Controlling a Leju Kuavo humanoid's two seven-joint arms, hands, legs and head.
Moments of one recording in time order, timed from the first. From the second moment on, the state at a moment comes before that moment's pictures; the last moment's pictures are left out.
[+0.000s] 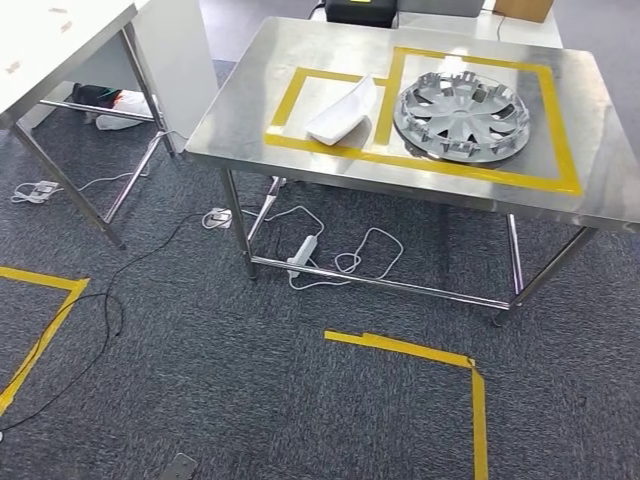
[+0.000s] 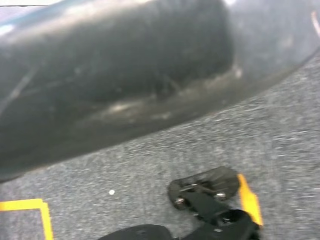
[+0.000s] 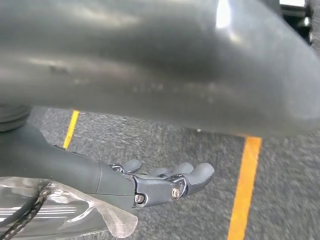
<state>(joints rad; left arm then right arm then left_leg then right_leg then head) -0.03 -0.09 0.51 -0.28 -0.62 0.22 -0.26 0.22 0.35 -0.87 -0.83 0.76 0.38 0.01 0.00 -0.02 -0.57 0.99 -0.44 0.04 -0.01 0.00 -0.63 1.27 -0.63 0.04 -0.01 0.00</state>
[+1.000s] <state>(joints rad) -0.05 -0.08 0.46 -0.28 -0.63 0.20 -0.27 0.19 0.34 -0.87 -0.78 0.79 0.32 -0.06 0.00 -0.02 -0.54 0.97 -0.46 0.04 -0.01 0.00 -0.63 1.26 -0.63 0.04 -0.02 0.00</state>
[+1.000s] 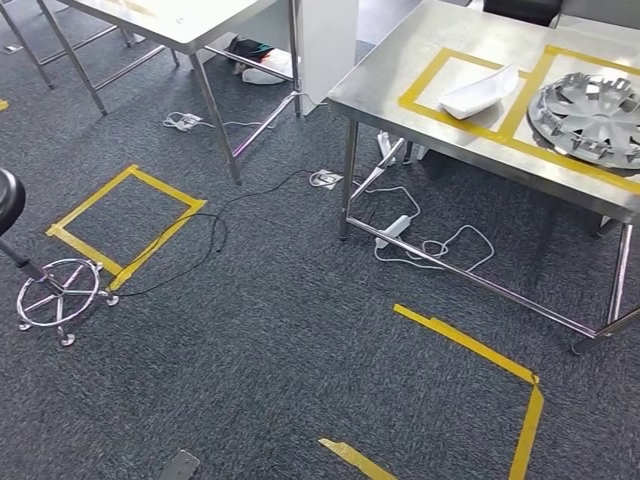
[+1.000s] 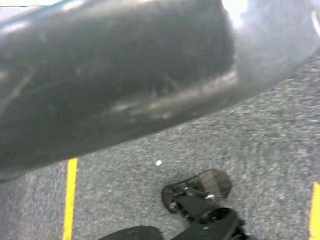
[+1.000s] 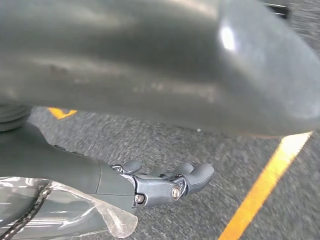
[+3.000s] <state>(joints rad) -0.04 -0.09 0.39 -0.30 -0.61 0.20 -0.26 0.13 0.33 -1.00 -0.69 0.92 0.33 -0.12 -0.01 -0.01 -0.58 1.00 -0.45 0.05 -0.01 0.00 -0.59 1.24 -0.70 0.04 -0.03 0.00</state>
